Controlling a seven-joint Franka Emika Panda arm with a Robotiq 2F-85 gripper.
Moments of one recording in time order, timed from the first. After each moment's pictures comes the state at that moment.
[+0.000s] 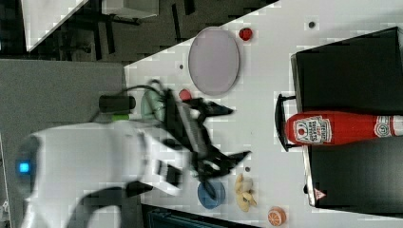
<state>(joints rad) -0.02 0.02 -0.54 -1.88 -0.03 0.32 -0.03</state>
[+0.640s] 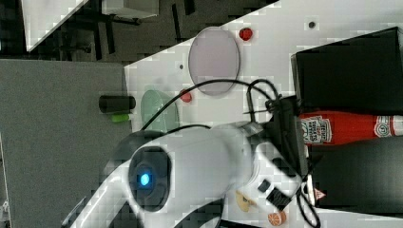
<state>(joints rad) -0.07 0.27 -0.69 -1.84 0.16 0.53 0.01</state>
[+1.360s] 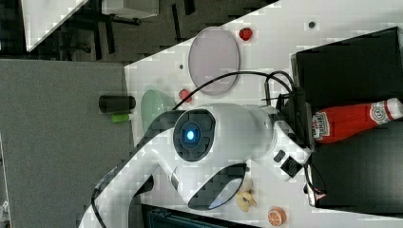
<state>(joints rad) -0.05 0.35 -0.66 -1.89 0.20 0.55 0.01</state>
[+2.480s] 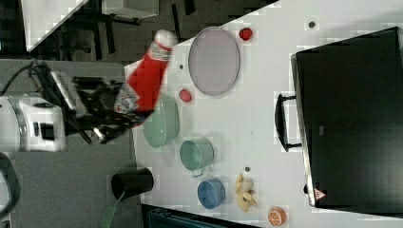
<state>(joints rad) 0.14 0.00 -0.34 -1.60 0.13 0.13 0.02</state>
